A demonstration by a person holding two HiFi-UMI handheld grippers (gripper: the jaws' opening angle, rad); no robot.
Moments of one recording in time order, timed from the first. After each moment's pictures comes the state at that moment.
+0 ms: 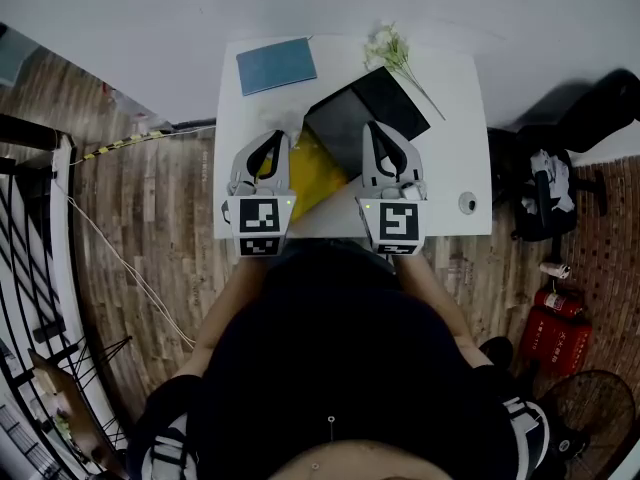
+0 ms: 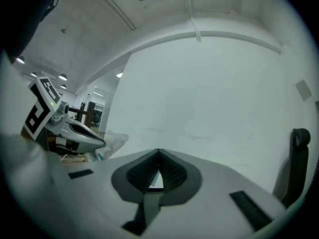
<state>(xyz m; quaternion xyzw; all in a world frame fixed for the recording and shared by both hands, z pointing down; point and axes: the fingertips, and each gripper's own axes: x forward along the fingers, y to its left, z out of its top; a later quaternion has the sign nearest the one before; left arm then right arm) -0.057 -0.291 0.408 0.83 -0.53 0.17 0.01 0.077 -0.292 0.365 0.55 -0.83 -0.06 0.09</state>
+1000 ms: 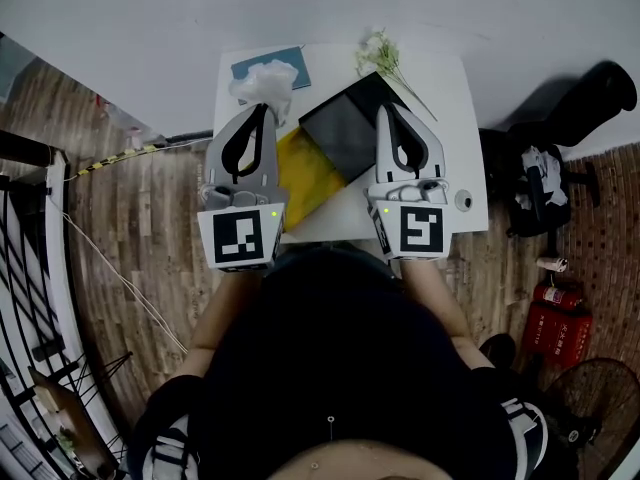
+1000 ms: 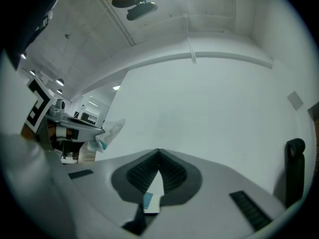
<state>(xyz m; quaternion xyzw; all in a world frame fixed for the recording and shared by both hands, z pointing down) -0.068 -0.284 0.274 0.83 -0.56 0.03 -0.07 0.080 -0.280 0.272 0.58 -0.81 -0.11 0.02</state>
